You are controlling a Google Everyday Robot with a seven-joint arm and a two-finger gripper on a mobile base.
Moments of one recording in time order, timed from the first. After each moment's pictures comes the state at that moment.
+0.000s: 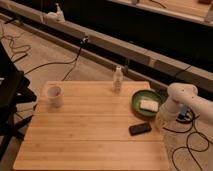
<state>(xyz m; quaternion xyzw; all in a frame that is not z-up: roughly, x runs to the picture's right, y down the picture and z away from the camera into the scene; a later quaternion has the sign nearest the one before) 0.325 0.226 0.825 -0.18 0.39 0.89 0.17</state>
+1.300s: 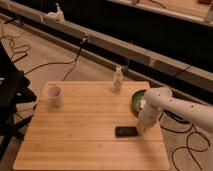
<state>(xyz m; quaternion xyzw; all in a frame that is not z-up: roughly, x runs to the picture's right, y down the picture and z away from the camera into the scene) 0.203 0.258 0.811 -0.24 0.39 0.84 0.29</state>
